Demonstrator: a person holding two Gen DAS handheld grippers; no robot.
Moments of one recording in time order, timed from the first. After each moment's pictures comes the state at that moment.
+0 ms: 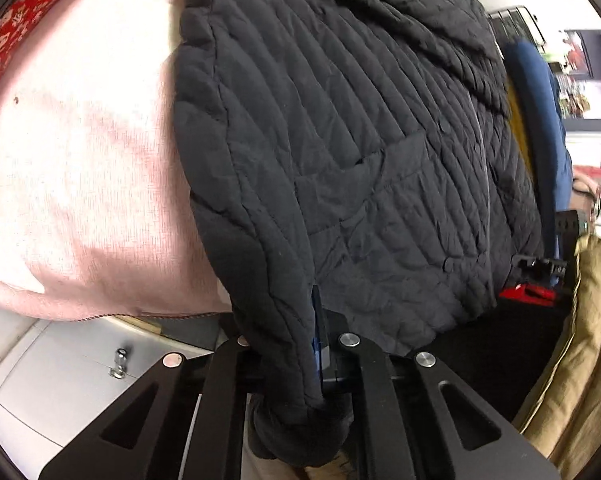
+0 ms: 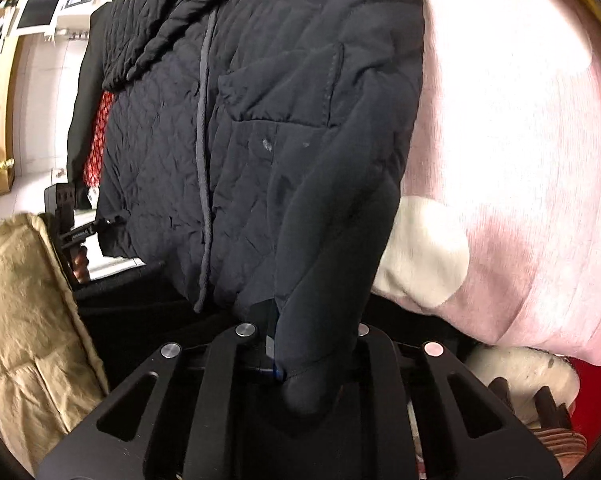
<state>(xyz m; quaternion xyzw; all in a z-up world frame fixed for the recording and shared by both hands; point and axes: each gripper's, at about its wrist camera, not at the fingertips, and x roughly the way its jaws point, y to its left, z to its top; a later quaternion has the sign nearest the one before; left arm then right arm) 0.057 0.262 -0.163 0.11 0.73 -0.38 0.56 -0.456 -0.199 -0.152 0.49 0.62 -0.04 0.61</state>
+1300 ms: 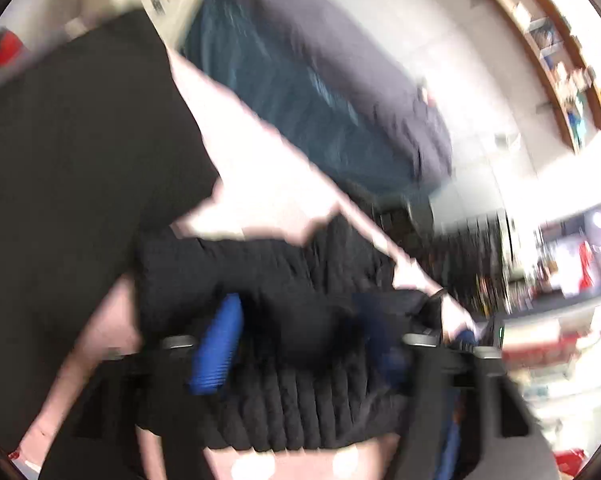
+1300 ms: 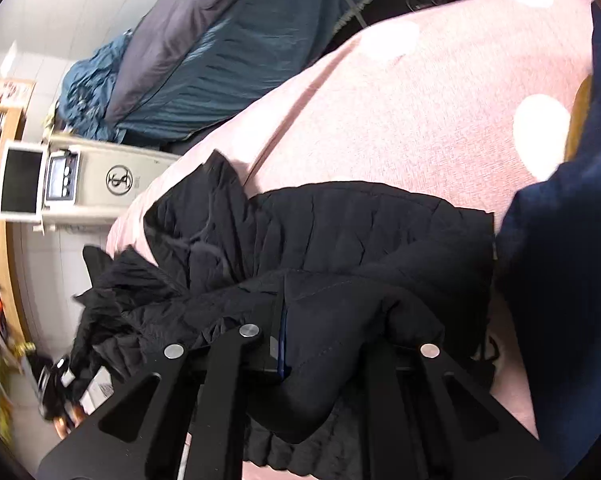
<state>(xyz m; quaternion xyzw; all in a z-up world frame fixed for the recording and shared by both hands) 0.311 0.121 0.008 -0.14 0.56 -0.32 0.75 -0.188 -0.481 -0.119 0.55 0.46 -0.21 0.66</state>
